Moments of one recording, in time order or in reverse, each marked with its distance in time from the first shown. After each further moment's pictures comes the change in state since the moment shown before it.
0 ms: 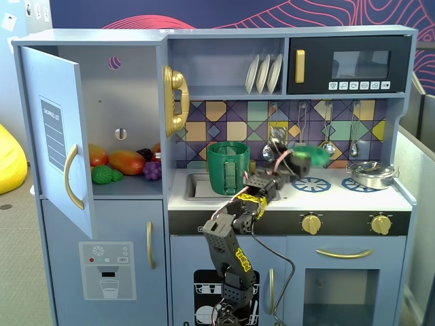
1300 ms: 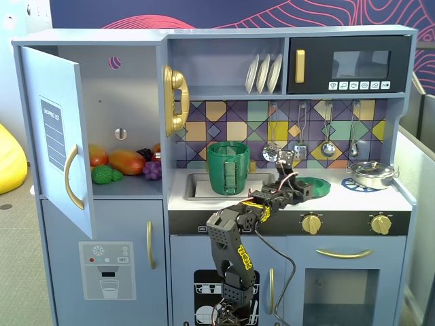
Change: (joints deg) arm -0.1 -2.9 10.5 -7.3 2.7
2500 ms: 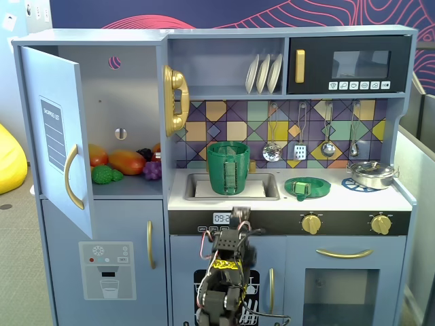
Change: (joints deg) arm -23.8 70.1 49.4 67.0 6.1
